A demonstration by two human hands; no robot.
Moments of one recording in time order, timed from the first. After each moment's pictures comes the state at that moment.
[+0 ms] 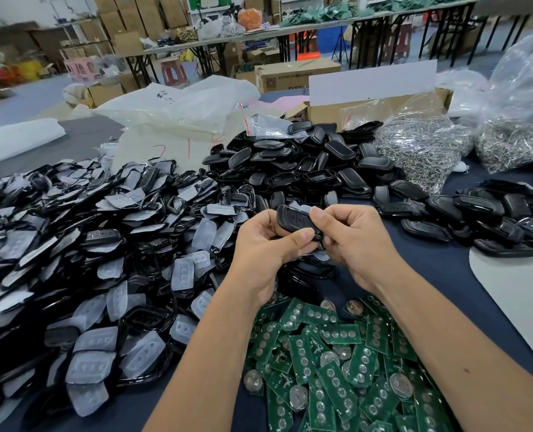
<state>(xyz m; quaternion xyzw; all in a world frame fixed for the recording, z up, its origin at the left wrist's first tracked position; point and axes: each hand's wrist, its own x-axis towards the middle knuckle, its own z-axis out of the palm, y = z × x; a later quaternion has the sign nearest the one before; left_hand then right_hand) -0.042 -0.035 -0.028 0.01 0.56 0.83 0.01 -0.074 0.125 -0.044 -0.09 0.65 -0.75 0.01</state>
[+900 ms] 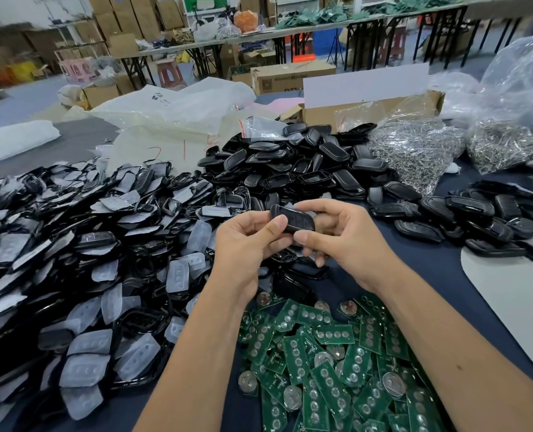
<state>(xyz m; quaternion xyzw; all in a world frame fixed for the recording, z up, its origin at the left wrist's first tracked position) -0.047 -0.047 -0.026 -0.02 0.57 0.82 -0.04 -0.070 0.134 -0.037 -0.20 0.66 -0.72 0.04</state>
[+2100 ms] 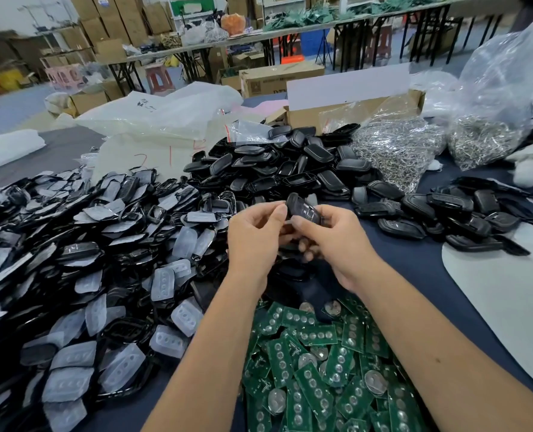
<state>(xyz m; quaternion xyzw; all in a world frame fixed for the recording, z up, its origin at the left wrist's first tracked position) -0.059 -0.006 -0.017 -0.06 0.67 0.74 -0.09 -0.075 0.129 -0.043 -0.05 0.65 -0.75 0.02</state>
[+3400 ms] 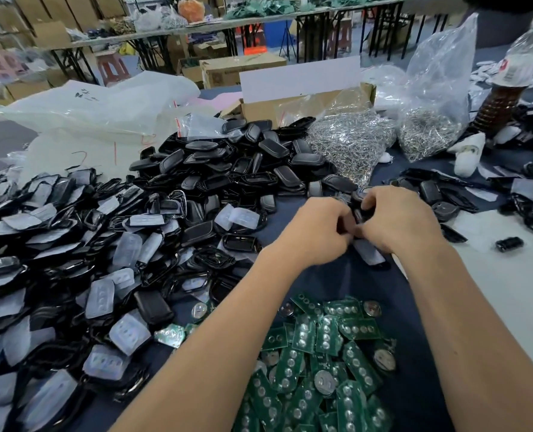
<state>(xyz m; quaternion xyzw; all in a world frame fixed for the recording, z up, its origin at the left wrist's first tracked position) -0.102 0.108 -0.023 0.30 0.90 0.31 0.01 -0.074 0.254 -0.005 0.17 0.97 -0.16 -0.04</state>
